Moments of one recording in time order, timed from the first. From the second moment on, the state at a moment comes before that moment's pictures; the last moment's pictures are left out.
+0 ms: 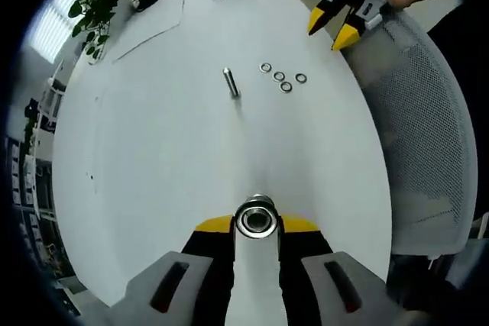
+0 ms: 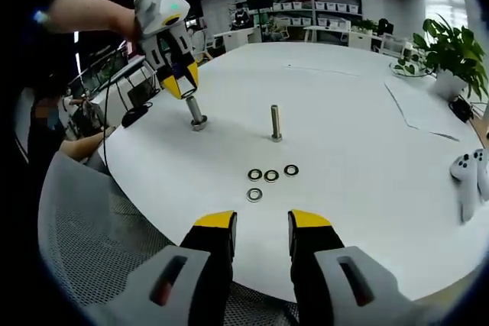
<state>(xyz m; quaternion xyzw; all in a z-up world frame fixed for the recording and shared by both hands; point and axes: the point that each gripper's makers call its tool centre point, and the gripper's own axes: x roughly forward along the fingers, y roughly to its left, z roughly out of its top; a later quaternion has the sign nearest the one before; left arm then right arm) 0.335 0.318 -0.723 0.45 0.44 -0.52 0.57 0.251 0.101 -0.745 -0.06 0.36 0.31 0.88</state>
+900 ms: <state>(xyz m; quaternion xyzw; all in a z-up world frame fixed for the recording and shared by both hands) 0.335 0.320 -0.749 0.46 0.45 -0.52 0.56 0.252 0.101 -0.744 -0.05 0.36 0.31 0.88</state>
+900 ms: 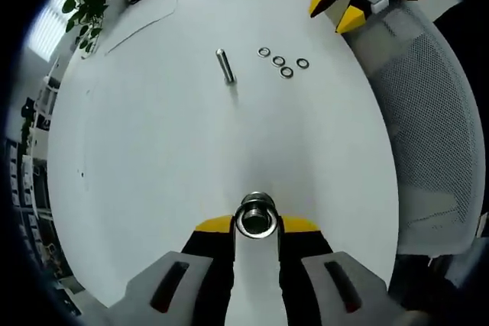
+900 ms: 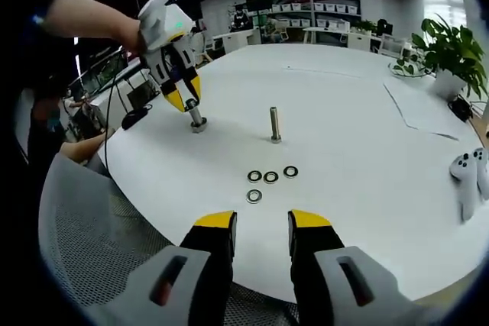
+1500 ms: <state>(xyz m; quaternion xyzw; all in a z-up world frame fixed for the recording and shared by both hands) 0.337 0.317 -0.782 0.46 0.47 -0.50 0.56 0.251 0.100 -0.745 -0.05 0.36 0.31 0.88</state>
